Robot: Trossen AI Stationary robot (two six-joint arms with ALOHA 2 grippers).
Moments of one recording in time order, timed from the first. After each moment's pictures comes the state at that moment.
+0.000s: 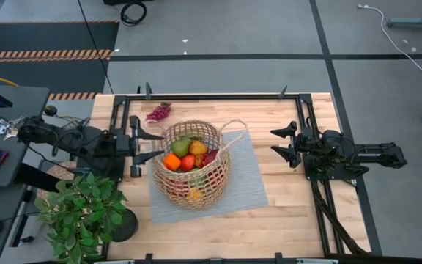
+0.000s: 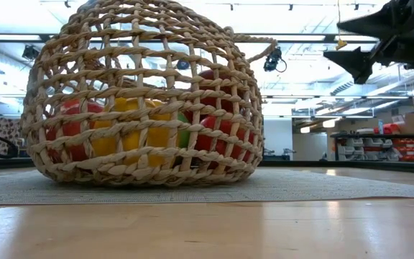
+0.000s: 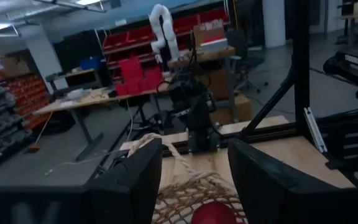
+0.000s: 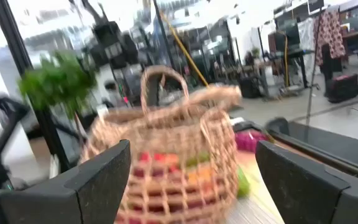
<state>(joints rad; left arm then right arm) -0.33 0.71 0.81 -0.06 -0.43 0.22 -0.06 0.09 0.05 0.22 0.10 0.22</state>
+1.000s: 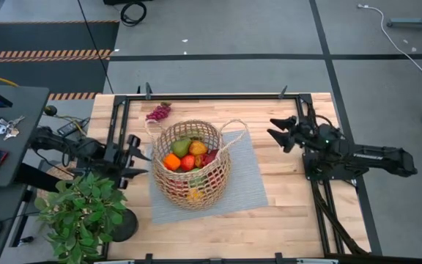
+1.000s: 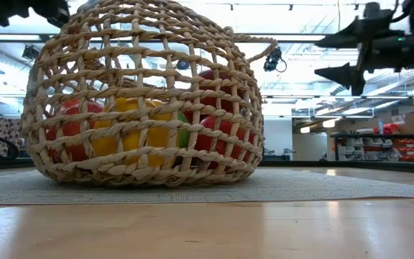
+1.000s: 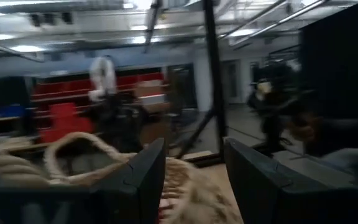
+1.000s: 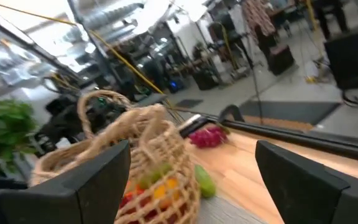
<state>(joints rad) -0.34 0.21 0.17 0.31 -0.13 0.15 -0.26 0.27 0.09 0.31 0.15 0.47</state>
